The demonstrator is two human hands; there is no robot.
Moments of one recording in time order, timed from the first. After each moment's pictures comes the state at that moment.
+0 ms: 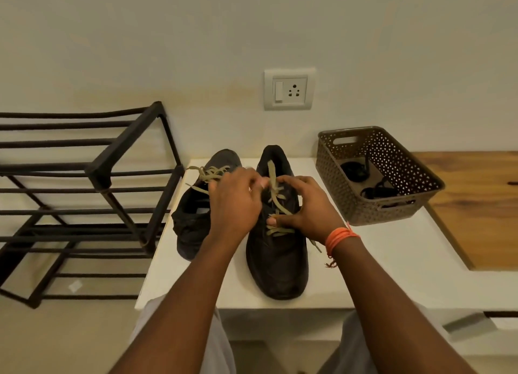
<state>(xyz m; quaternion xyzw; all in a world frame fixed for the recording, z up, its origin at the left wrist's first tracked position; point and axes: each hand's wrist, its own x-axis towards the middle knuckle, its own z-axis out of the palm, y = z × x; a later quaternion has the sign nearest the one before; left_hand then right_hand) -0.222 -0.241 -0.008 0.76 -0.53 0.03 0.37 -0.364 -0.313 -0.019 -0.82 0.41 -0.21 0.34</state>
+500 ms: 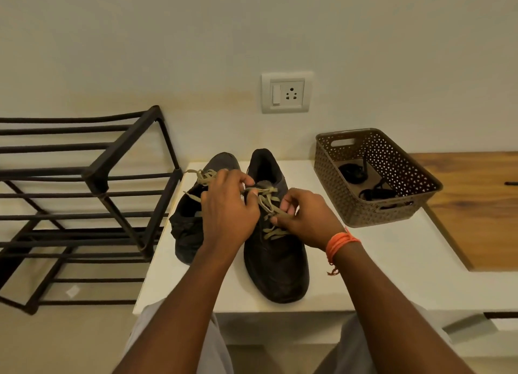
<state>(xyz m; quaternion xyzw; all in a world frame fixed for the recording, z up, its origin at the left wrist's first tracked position) -0.226 -0.227 -0.006 0.77 -0.49 0.03 0.40 -0.365 -0.306 -0.015 -0.82 0.42 -0.18 0.34</state>
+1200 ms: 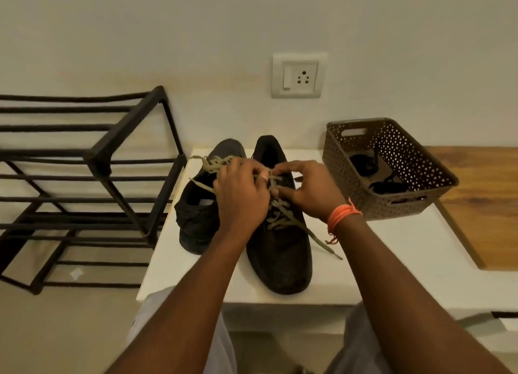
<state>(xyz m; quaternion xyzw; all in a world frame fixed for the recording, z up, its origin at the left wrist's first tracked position) -0.227 -0.246 -0.012 0.78 -0.47 -0.02 0.41 -0.342 -0.333 -0.008 -0.85 0.34 -0.26 0.30</state>
